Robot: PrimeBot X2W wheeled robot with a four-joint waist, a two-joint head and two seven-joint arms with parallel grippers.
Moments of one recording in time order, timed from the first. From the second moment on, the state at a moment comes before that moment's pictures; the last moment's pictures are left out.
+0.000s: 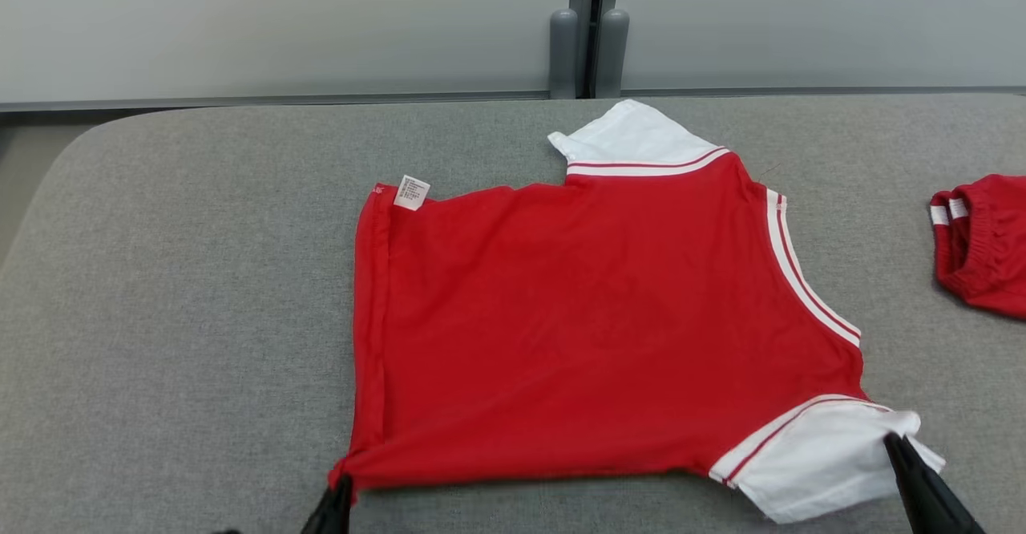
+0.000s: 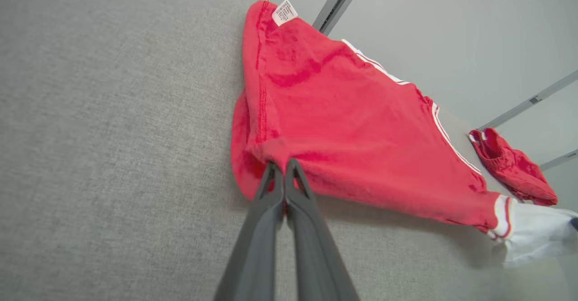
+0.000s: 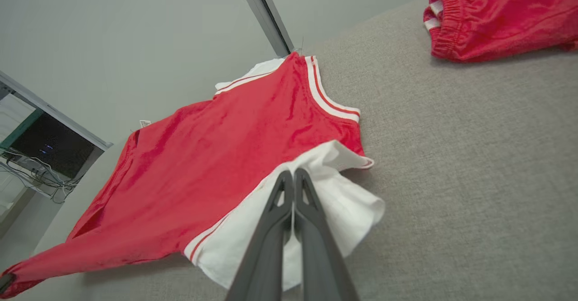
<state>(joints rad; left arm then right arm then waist) 0.32 0.24 -0.36 -0.18 -0.74 0.18 -0.08 0.34 -0.22 0.01 -0.19 0.71 0.13 0.03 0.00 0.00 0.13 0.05</state>
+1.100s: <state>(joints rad) -0.27 0.30 -0.37 0.08 -0.73 0.11 0.15 -0.32 -0.36 0.15 0.08 0.59 0.13 0.20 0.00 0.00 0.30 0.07</state>
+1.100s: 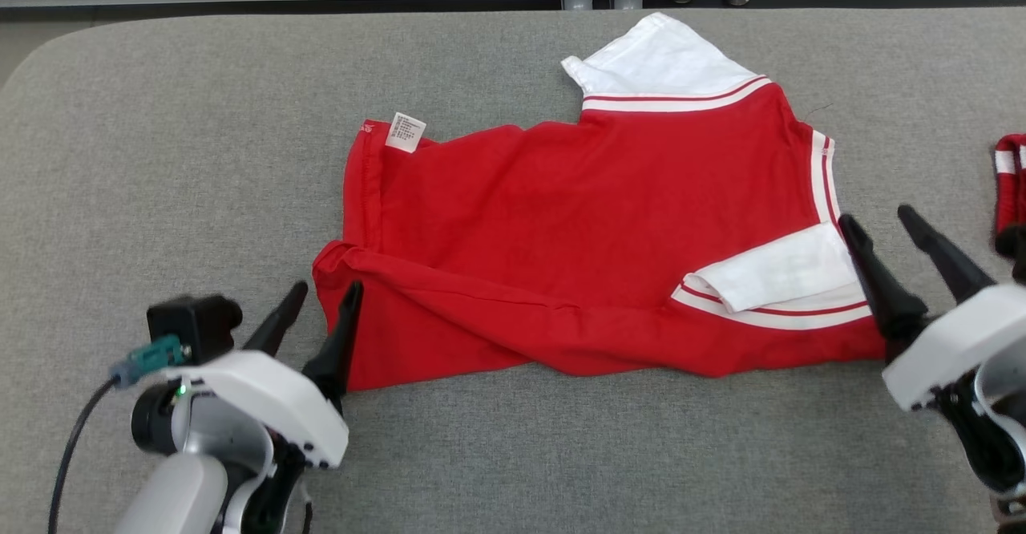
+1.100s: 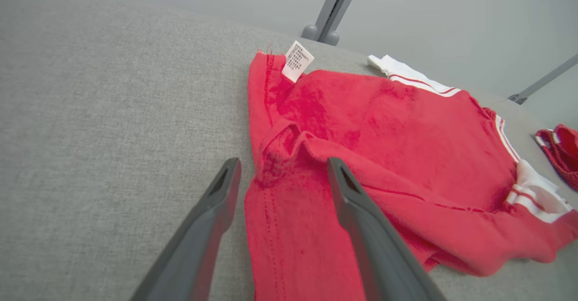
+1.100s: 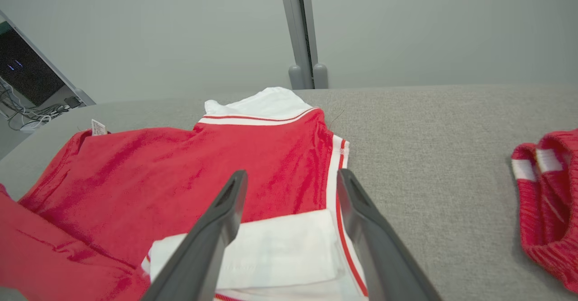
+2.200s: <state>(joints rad) -0.08 0.33 -0.42 -0.02 -0.80 0.09 0.20 -0.08 -0.38 0.09 -0.02 0.50 0.13 0.34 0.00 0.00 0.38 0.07</state>
